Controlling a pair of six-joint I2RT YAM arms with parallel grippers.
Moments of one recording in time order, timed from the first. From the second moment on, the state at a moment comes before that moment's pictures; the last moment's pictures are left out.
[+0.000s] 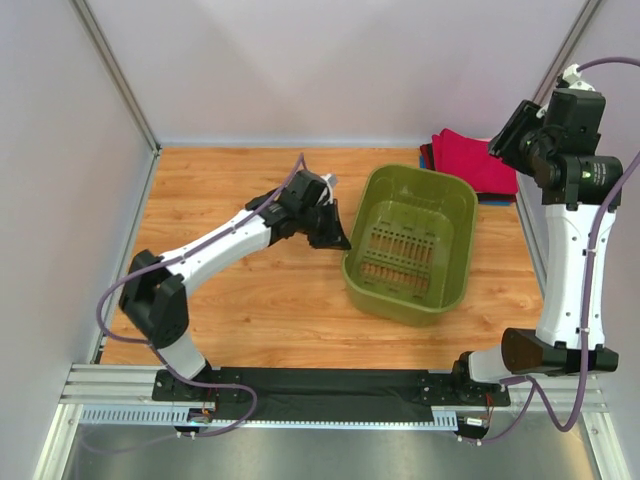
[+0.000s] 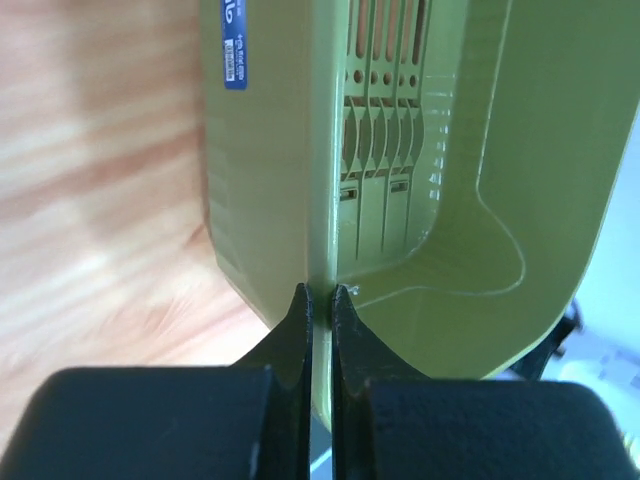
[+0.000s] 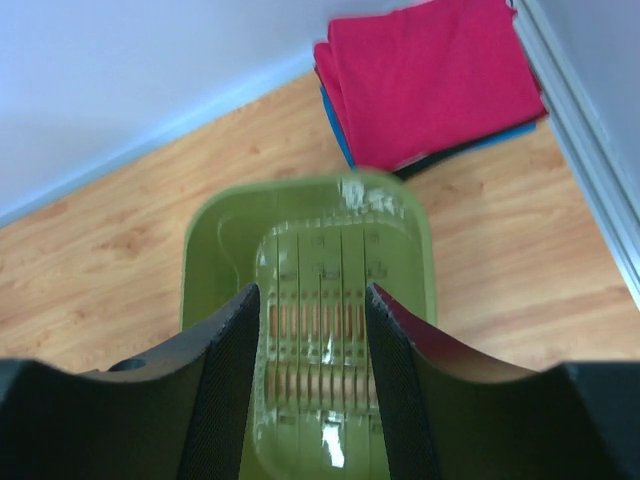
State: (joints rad) left arm -0.72 1.62 1.35 -0.54 0.29 -0.75; right arm -0.07 1.43 2.05 -1.08 0.03 0.40
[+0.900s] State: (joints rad) left arm -0.70 1.36 1.30 -0.53 0.25 -0.83; right arm 0.42 1.54 1.72 -1.10 0.02 0.54
